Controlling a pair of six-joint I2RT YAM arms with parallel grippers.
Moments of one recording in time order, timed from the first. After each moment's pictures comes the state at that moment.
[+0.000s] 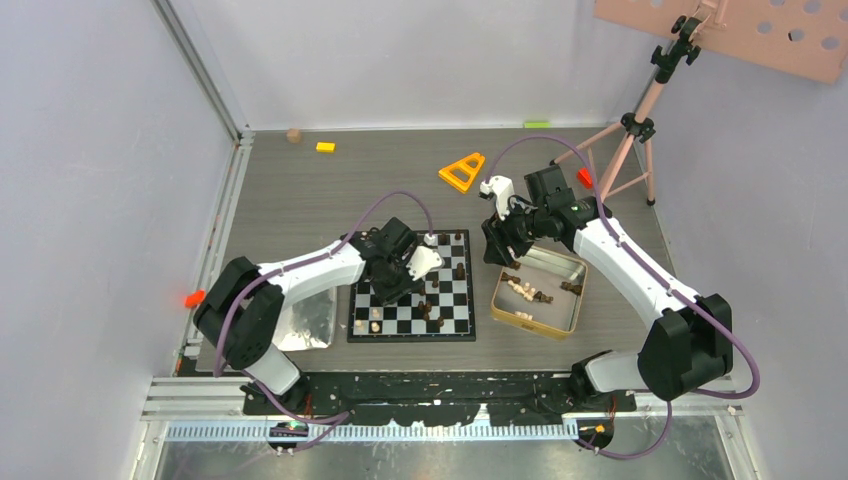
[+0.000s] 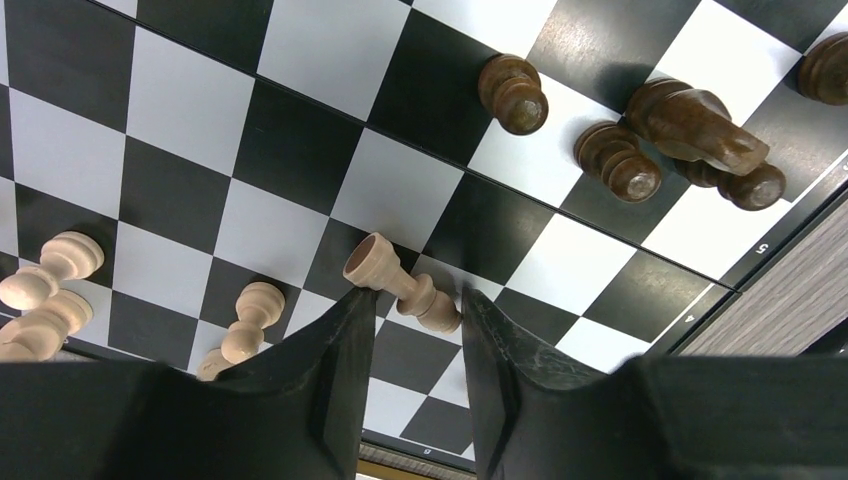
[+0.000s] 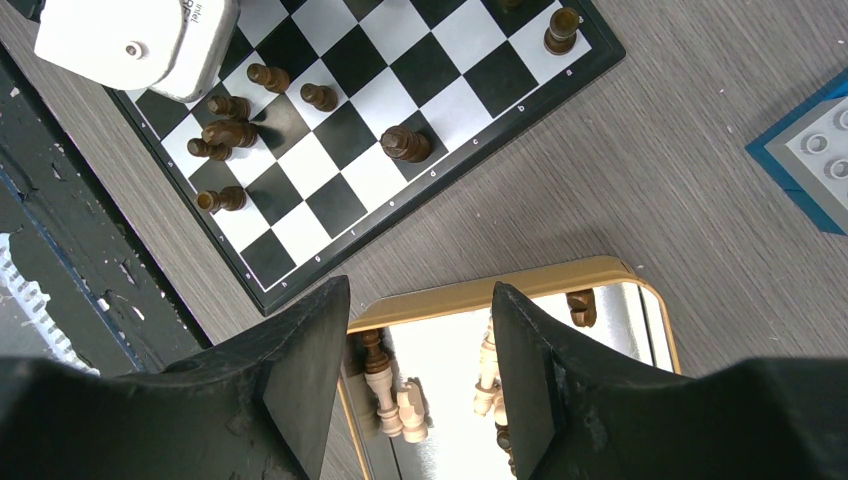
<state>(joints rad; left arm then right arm) -0.74 1.58 0.97 -0.60 0.10 0.39 0.37 1.36 1.10 -0.70 -0.49 -0.34</state>
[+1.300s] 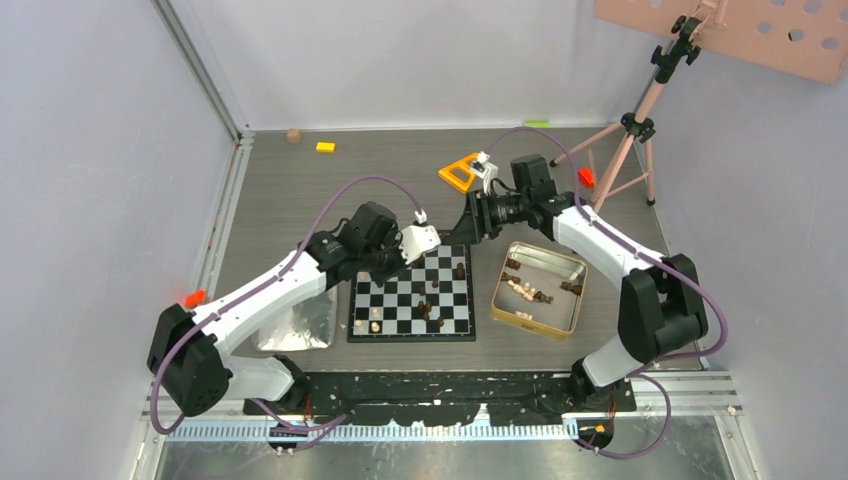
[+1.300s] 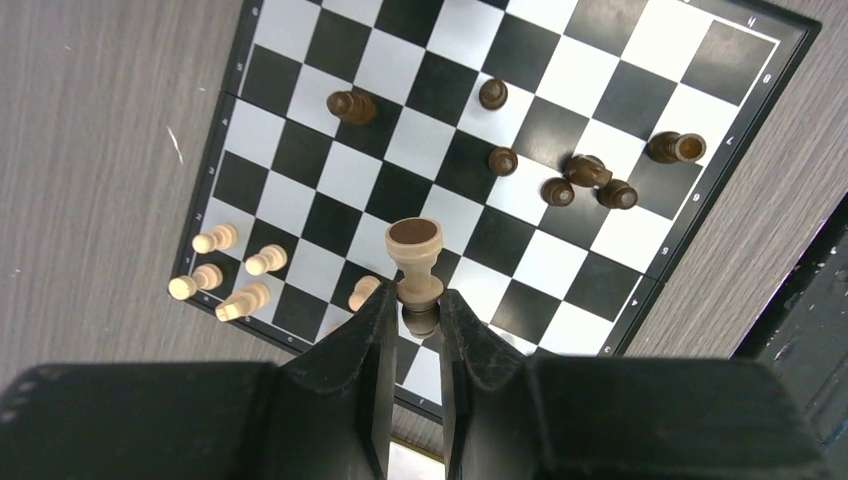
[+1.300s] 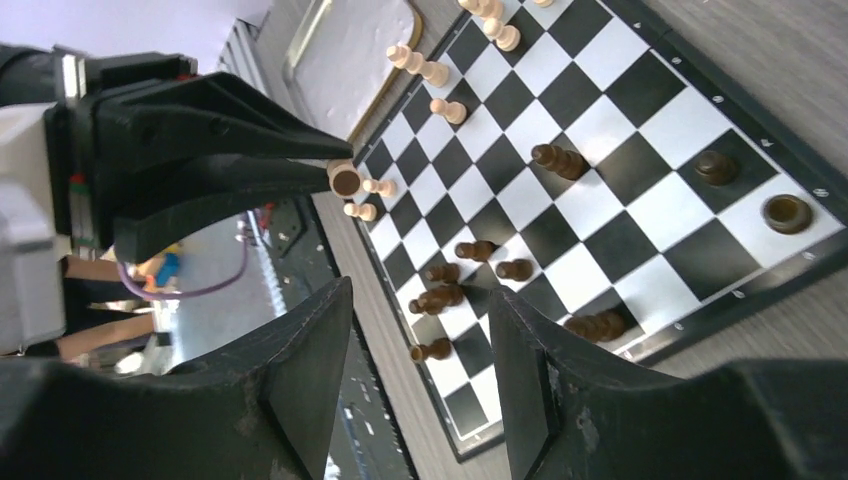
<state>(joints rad) -0.74 1.29 1.00 -0.59 0.14 0.44 0.38 1.53 1.10 -0.31 -0.89 0.19</state>
